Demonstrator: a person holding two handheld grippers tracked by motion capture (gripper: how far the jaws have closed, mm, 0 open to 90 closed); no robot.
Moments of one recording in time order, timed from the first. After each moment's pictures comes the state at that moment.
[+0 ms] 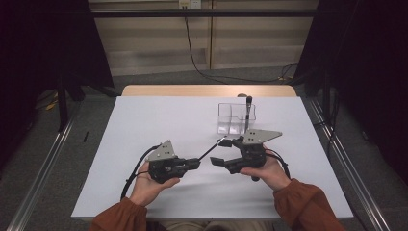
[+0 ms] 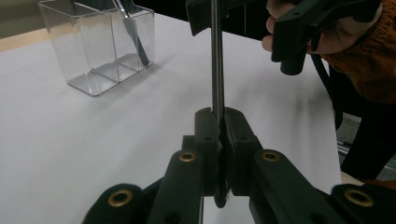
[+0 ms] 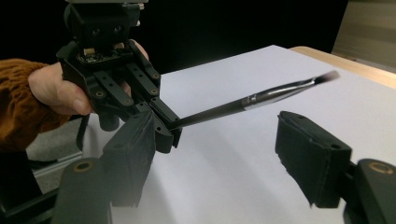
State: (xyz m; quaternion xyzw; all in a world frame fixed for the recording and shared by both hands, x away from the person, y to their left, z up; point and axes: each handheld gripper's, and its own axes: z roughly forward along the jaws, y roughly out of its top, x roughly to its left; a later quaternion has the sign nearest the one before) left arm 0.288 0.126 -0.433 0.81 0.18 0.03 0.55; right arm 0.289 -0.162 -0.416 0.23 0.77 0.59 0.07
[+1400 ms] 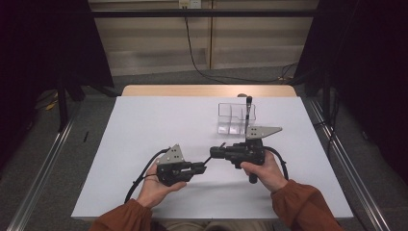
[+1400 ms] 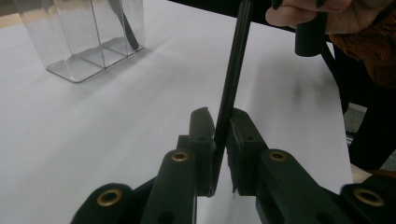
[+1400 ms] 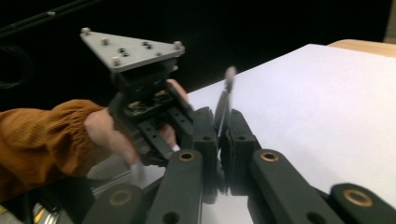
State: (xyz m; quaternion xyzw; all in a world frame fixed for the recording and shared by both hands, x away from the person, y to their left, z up) left arm 0.287 0.109 -0.450 0.83 0.17 0.03 0.53; right arm 0.294 -0.163 -0.415 0.24 0.74 0.63 -0.03
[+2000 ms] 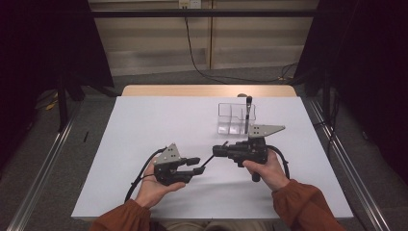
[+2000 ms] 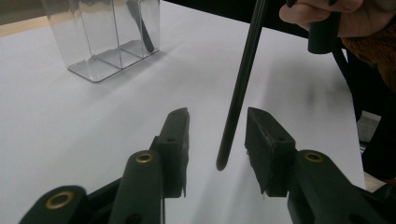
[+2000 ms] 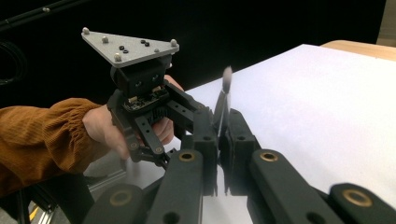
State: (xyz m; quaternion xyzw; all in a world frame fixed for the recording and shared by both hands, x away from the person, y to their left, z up) left arm 0.287 0.116 -0.449 0.82 0.20 0.04 0.54; right arm 0.296 -0.171 -0.411 0.24 0.74 0.62 -0.02
